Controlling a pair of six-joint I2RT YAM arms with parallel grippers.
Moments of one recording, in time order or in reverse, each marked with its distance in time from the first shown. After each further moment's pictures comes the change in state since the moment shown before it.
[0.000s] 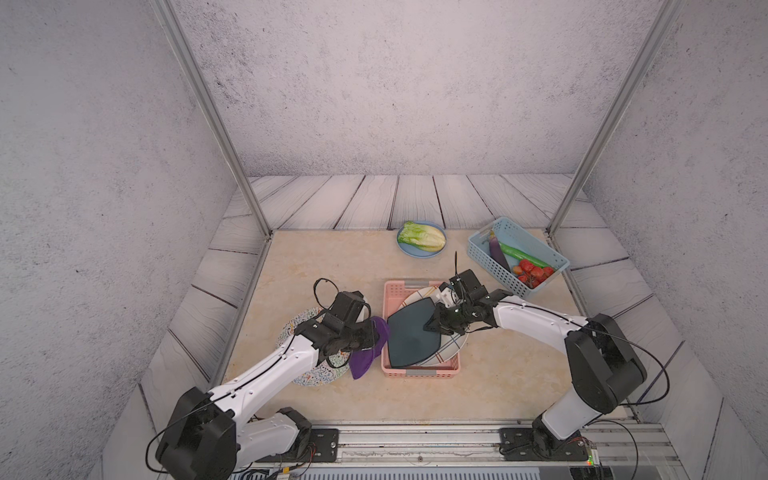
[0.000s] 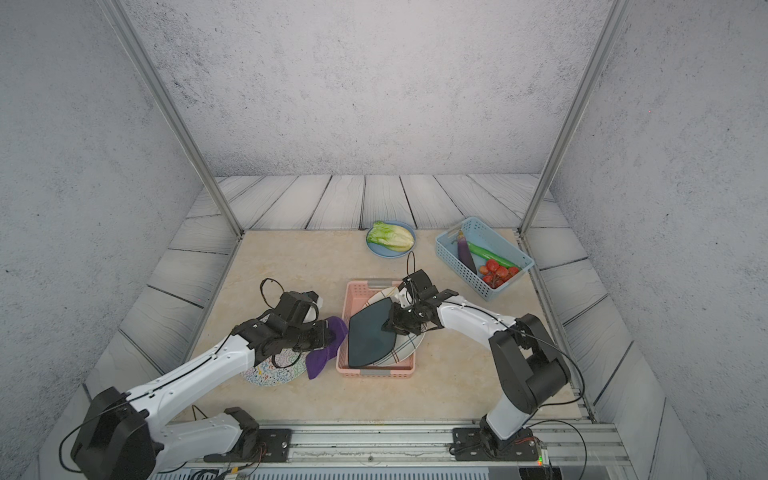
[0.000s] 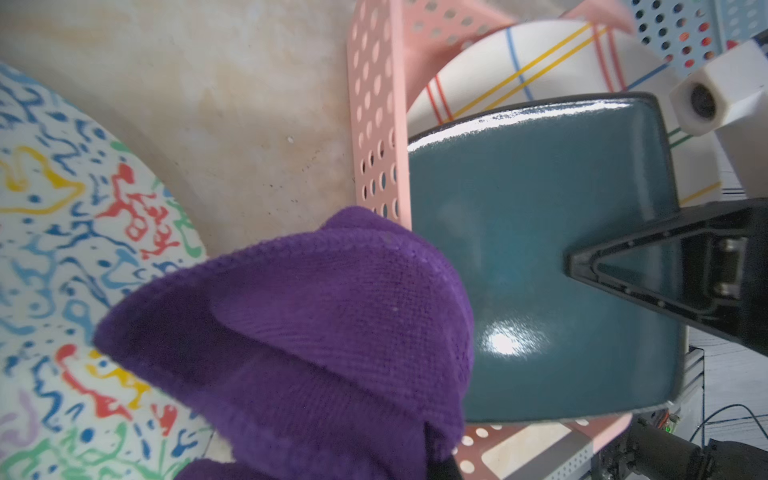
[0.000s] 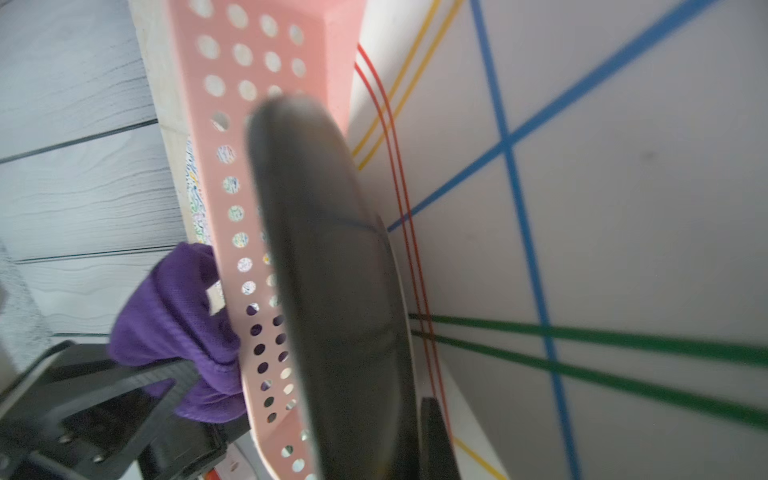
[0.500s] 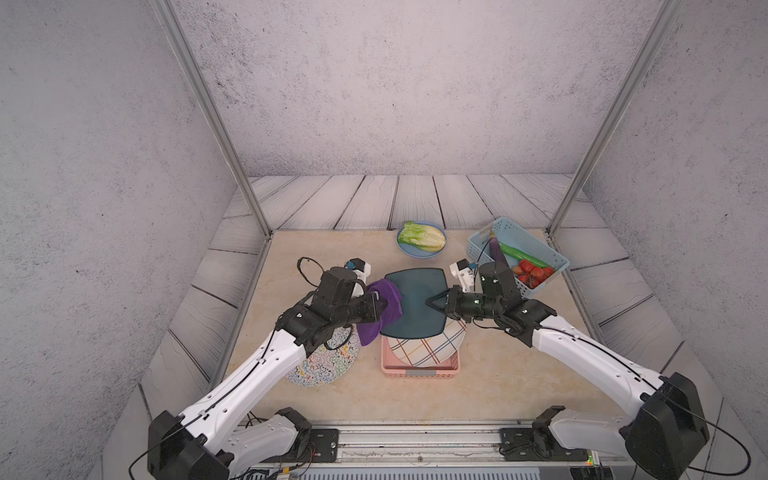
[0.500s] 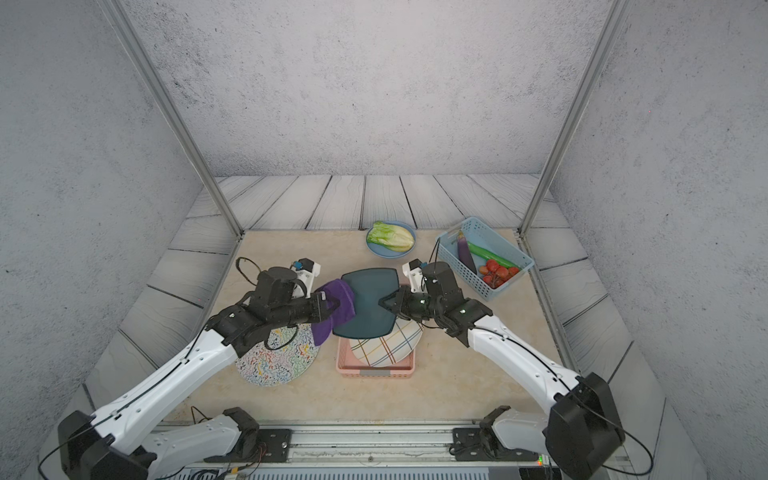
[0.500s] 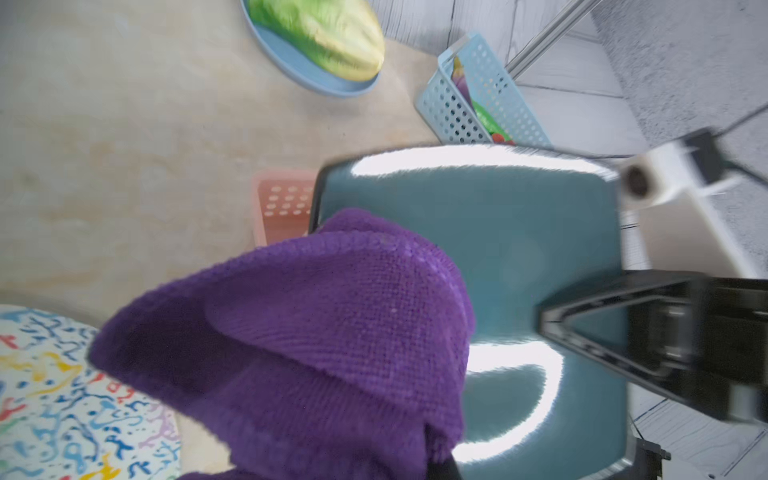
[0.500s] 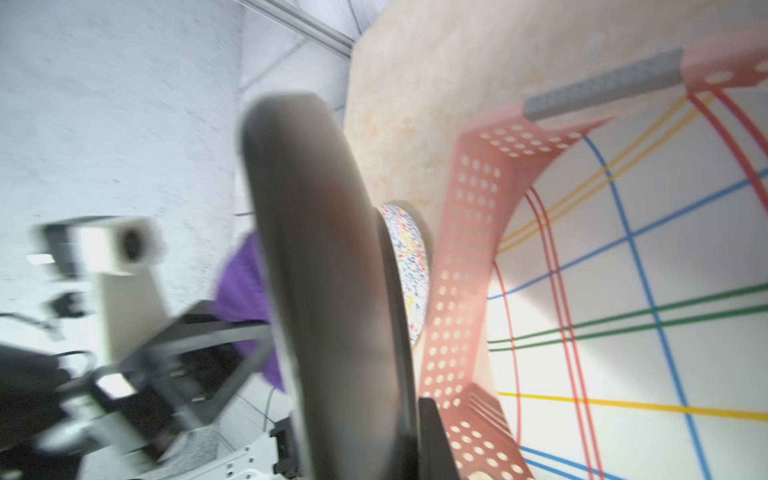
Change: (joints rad) left arm -0.018 0.024 0.200 0.041 0.057 0.030; right arm 0.005 -0.375 -0.067 0.236 -0.017 0.235
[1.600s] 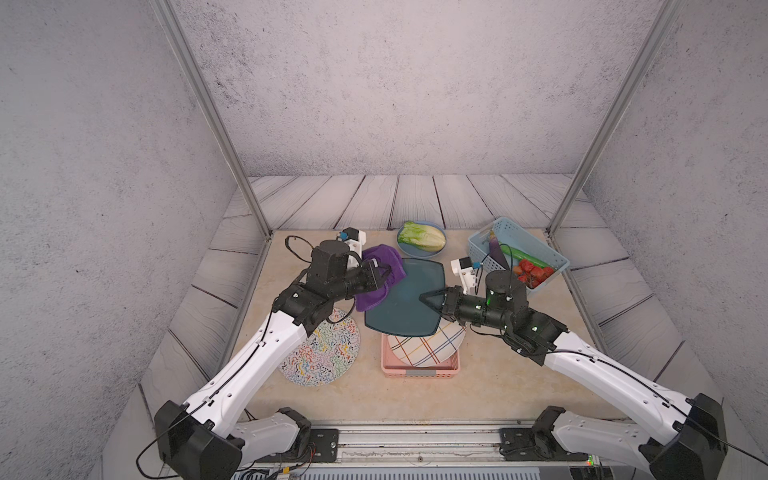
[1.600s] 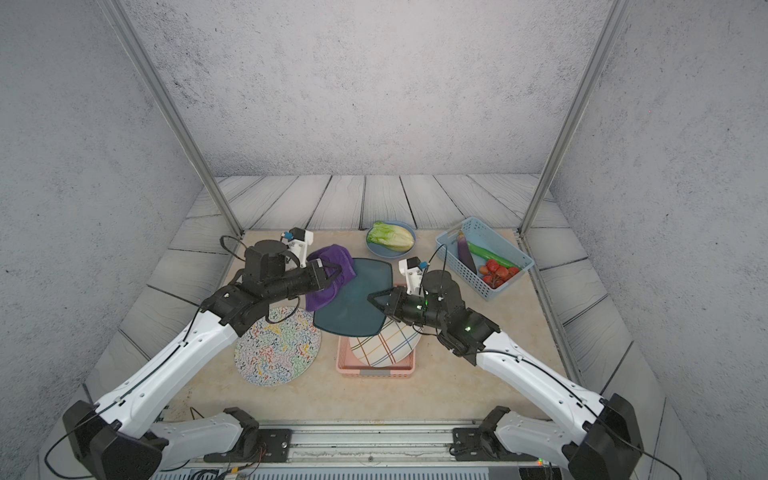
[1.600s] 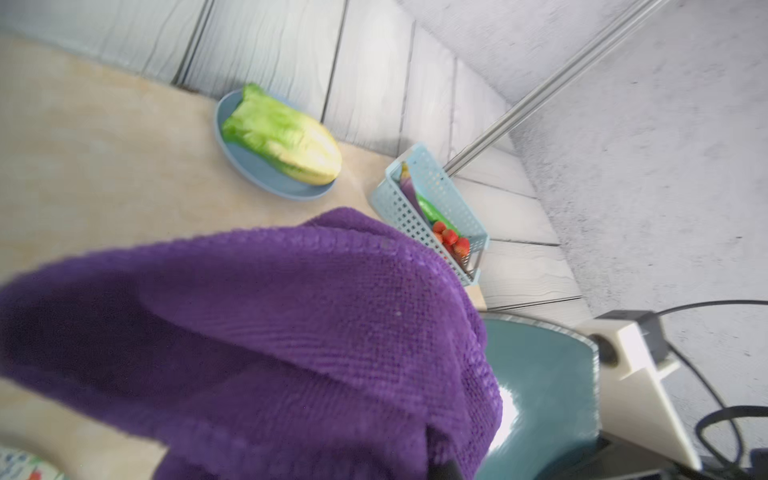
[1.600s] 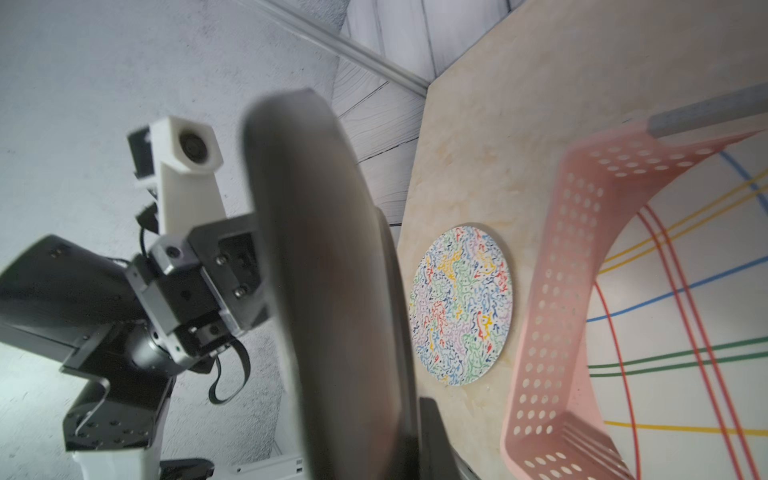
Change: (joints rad) left arm 0.029 0.092 0.270 0.079 0.035 -0.024; right arm 0.165 -0.115 -0.007 0.103 0.119 0.111
